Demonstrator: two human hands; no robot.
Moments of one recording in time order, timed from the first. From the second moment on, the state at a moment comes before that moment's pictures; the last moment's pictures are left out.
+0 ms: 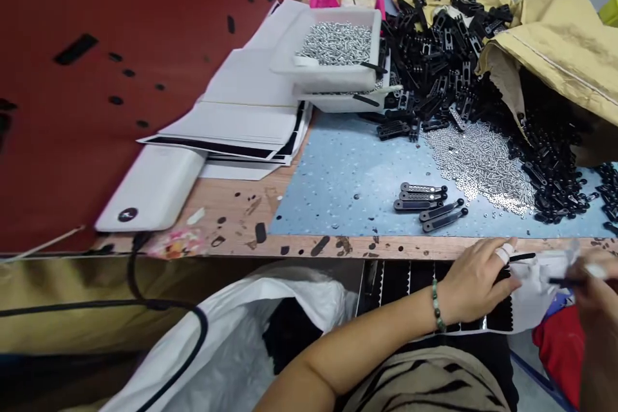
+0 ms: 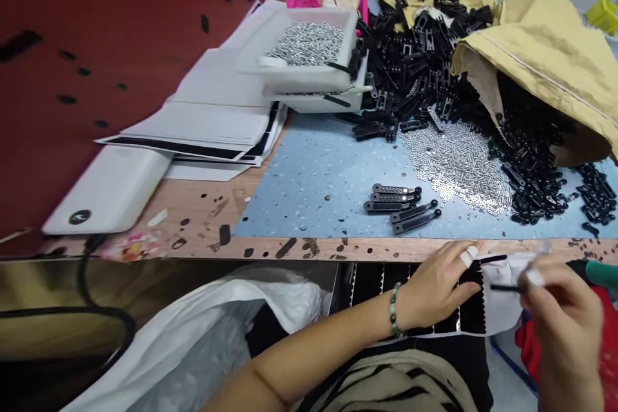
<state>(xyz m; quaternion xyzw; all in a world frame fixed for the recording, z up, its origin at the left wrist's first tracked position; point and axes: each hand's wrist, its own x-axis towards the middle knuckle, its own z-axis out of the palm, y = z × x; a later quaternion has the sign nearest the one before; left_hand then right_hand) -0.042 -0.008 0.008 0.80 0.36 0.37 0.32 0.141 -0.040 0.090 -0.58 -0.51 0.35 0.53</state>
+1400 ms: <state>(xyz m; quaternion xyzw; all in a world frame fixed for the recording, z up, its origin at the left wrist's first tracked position) -0.173 0.005 -0.009 0.76 0.60 0.26 0.01 -0.012 0.082 -0.010 -0.59 -0.67 0.35 0.28</state>
